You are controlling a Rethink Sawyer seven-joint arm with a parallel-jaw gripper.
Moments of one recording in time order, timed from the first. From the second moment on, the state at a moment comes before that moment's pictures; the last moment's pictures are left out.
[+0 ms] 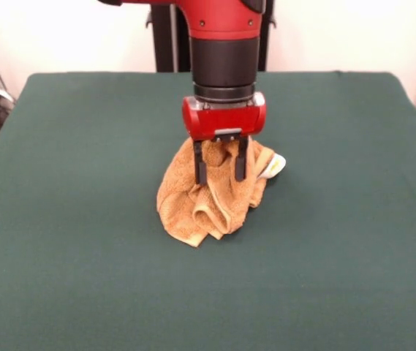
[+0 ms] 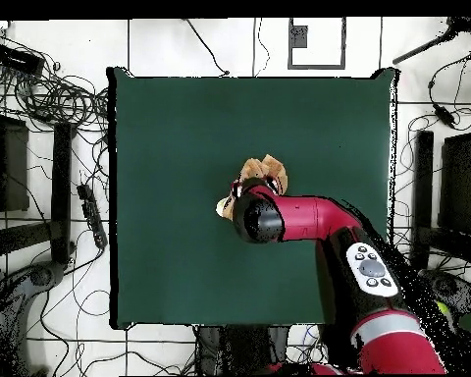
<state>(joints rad) -0.37 -0.53 0.19 1.66 -0.37 0.19 1.57</state>
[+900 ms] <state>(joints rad) -0.42 -0.52 0.19 1.65 -0.39 0.19 1.57</state>
